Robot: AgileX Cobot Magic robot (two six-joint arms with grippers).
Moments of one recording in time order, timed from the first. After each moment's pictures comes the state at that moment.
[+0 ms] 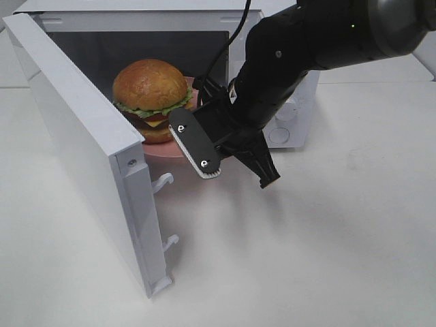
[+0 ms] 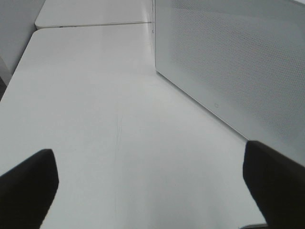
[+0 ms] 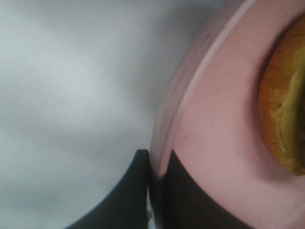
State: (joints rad) left arm 0.02 0.00 -0.52 -0.09 1.07 0.08; right arm 0.68 1.90 -1.27 -0.11 0.47 -1.42
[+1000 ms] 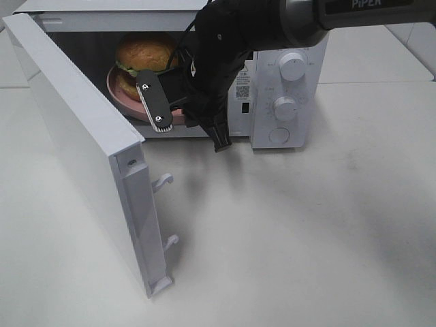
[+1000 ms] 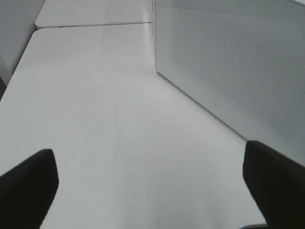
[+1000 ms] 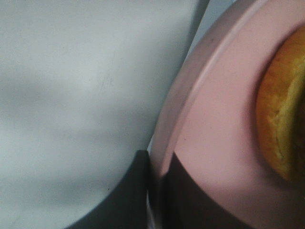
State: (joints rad) left arm 0.02 0.00 -0.52 -0.09 1.07 0.08; right arm 0.67 2.17 -1.68 -0.21 0.56 -1.20
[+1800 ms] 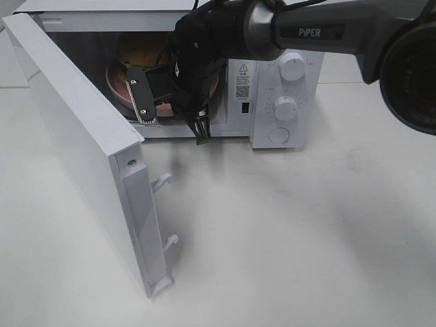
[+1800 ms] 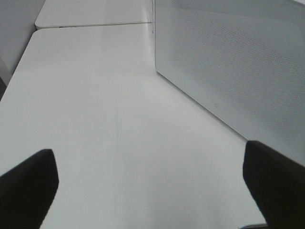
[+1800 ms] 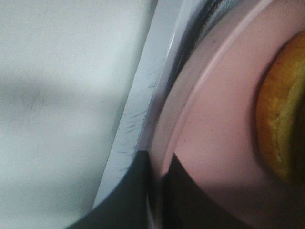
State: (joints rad) left arm 0.02 0.00 -0.52 -0.09 1.07 0.08; right arm 0.67 2.36 -1.95 -0.23 0.60 -1.14
